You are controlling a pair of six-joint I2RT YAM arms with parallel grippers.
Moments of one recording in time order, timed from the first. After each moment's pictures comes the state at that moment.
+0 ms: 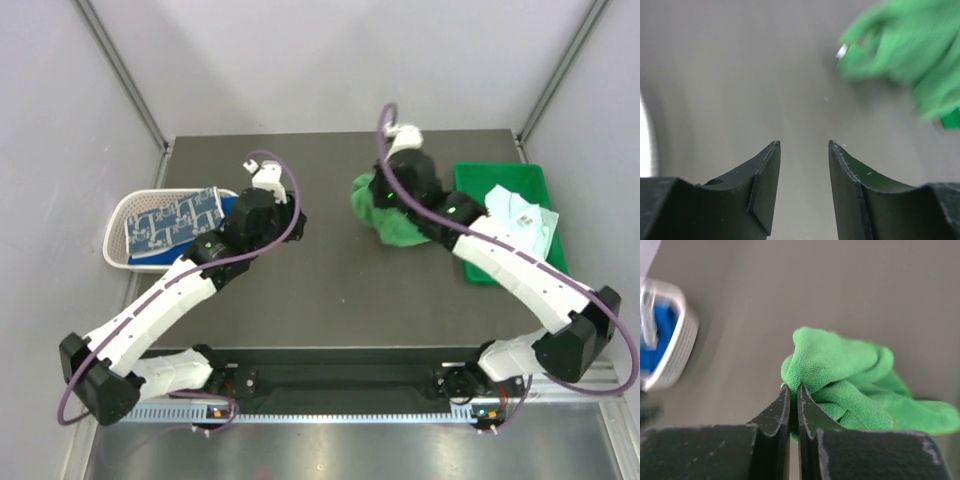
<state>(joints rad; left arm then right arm) -0.70 1.14 1.08 -0.39 -0.24 -0.40 0.68 1.36 1.41 -0.47 0.34 0.35</state>
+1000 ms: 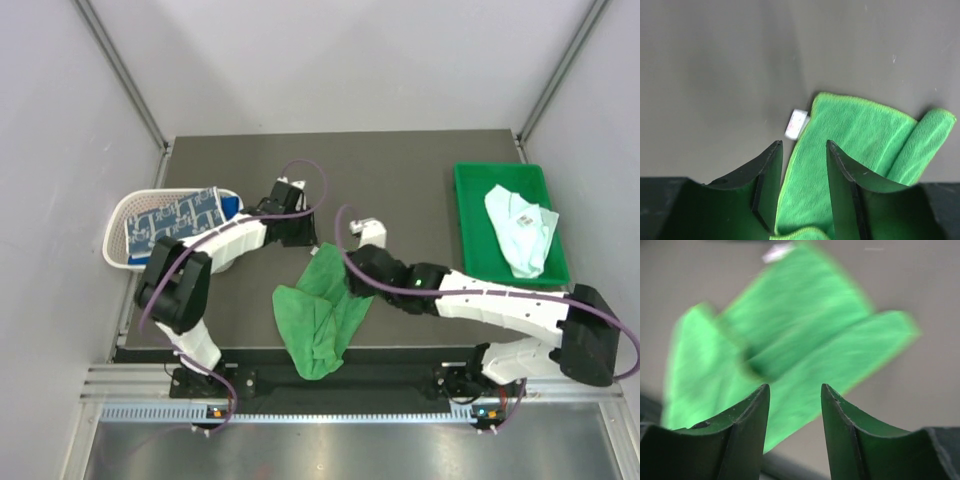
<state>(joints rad) -0.48 1.69 1.09 -0.30 0.10 -0.47 1.13 1.28 0.90 -0.38 0.41 0.60</state>
